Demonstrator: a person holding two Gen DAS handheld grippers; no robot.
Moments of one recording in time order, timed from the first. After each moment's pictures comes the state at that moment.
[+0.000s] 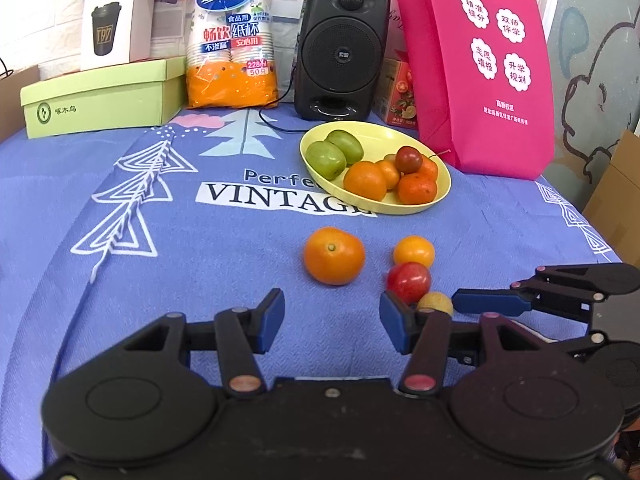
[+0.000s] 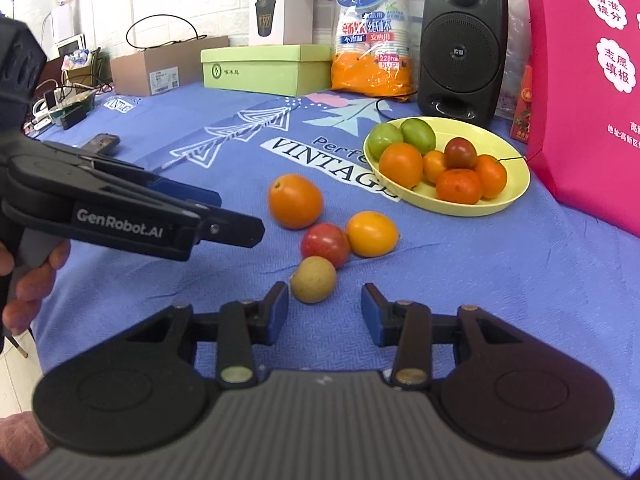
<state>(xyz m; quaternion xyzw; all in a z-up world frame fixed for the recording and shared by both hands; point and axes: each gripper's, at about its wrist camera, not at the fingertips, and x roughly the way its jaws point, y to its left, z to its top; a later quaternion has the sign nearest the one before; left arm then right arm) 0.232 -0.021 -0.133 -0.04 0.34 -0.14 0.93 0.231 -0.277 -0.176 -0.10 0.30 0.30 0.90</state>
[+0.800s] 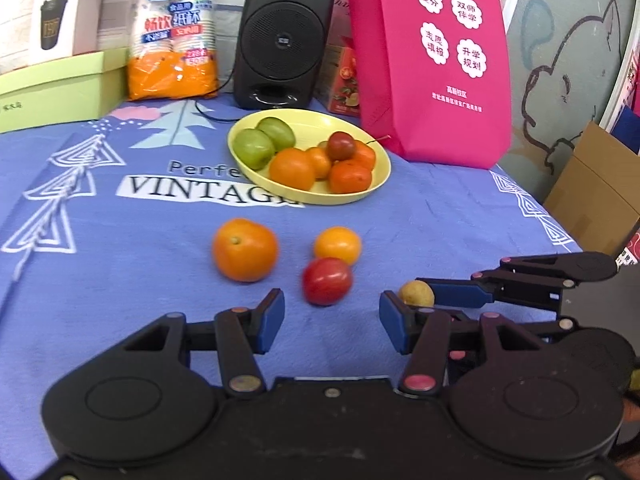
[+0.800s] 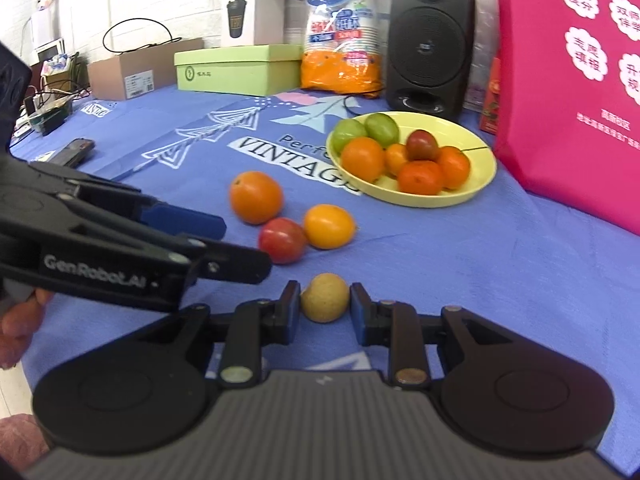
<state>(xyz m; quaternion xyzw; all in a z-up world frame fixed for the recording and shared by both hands) 0.242 -0.060 -0.144 -0.05 0.35 -0.20 0.91 0.234 -0.303 -0.176 -0.09 0.31 0.27 0.91</state>
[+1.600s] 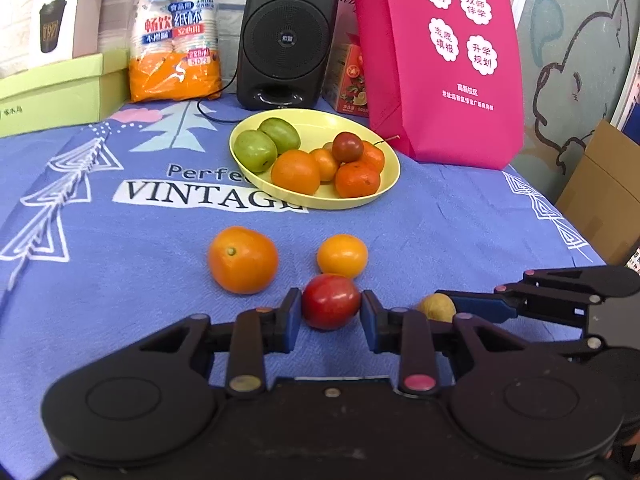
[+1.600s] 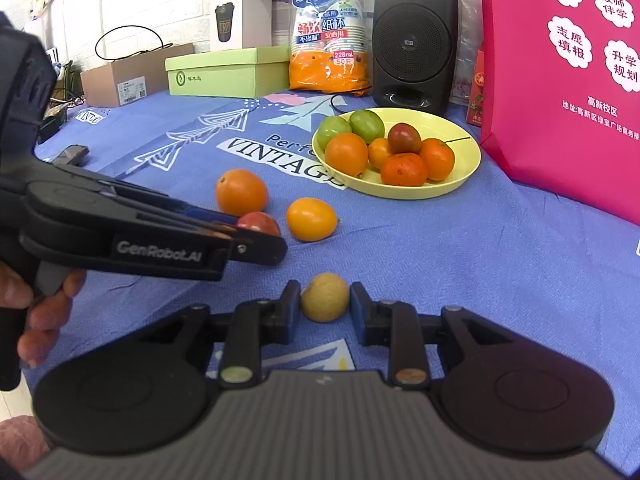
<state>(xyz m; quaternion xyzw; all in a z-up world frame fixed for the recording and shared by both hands) 0.249 -0.066 -0.147 -0.04 0.35 -0.18 0.92 0.233 -0.312 -0.178 -0.08 0.31 0.26 0.91</state>
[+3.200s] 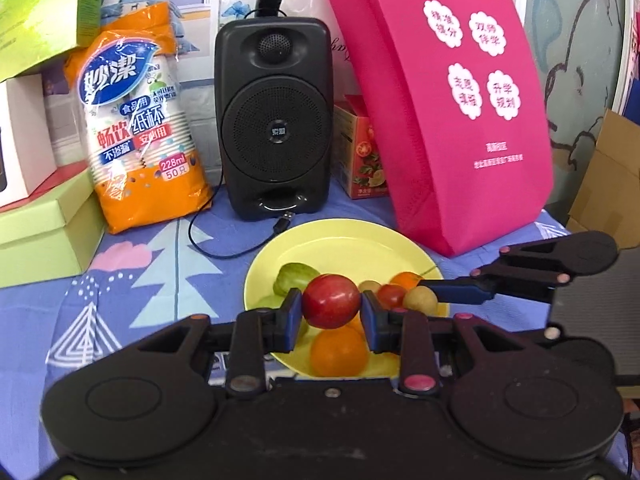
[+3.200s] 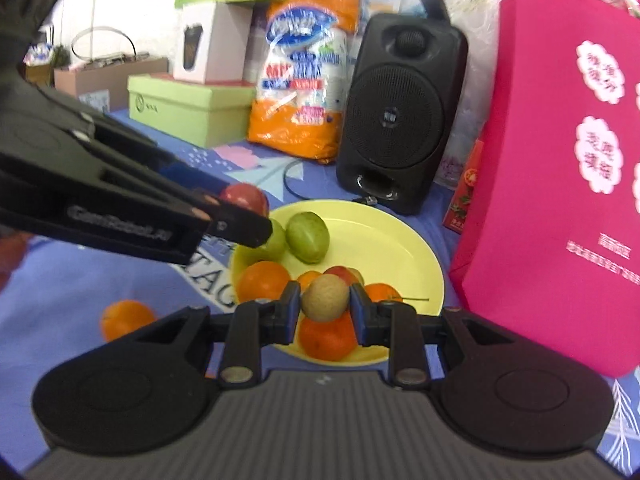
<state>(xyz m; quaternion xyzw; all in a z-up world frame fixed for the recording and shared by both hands) 0.383 -0.079 -0.085 0.04 0.32 -0.20 0.93 0.368 -0.286 -0.136 -0.16 0.27 0.24 0.92</state>
